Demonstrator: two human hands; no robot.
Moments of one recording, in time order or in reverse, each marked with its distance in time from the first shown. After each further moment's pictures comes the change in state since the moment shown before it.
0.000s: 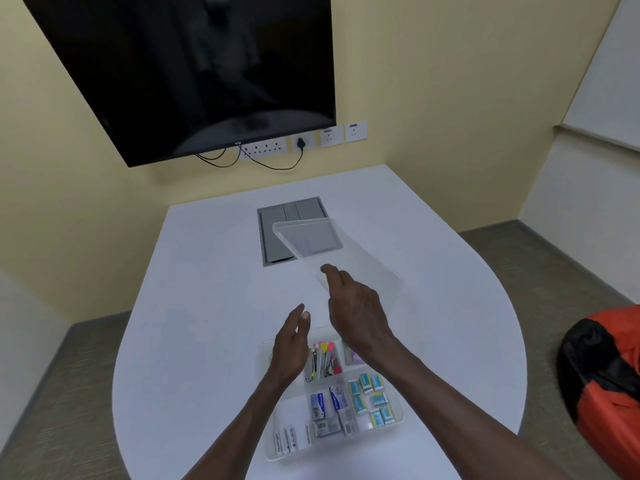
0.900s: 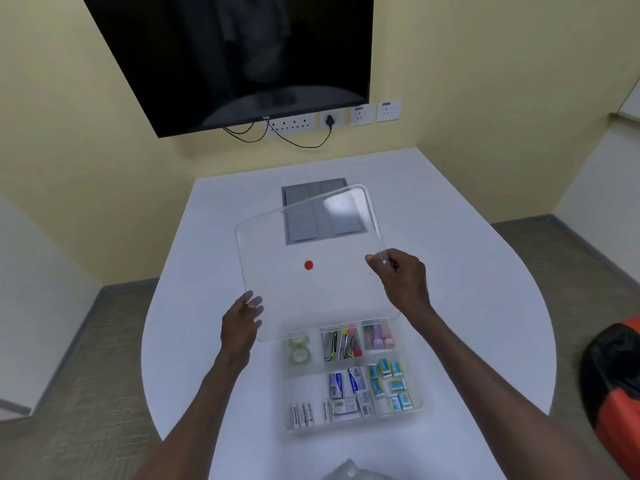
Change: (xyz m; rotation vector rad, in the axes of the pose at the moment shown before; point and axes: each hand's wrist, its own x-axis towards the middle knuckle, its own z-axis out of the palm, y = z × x) left_hand 0.016 -0.062 -0.109 -0.527 0.299 -0.240; right_hand 0.020 0.046 0.022 0.695 0.002 0.471
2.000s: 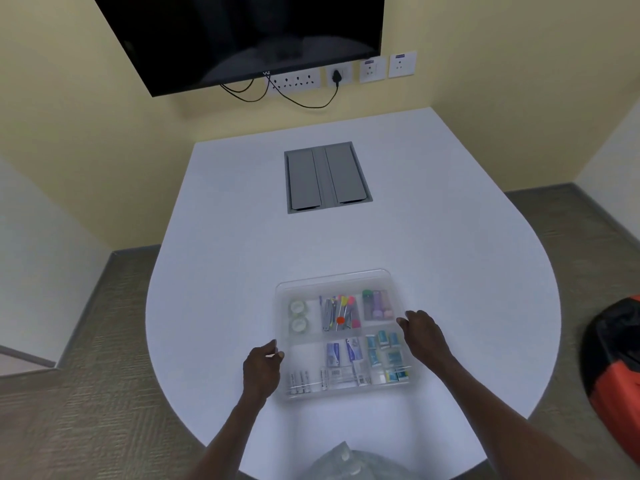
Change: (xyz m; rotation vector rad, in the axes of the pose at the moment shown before) left_hand -0.062 -0.121 -0.003 0.689 0.045 -0.162; right_hand -0.082 0.179 -0.003 -0.756 -0.404 0.202
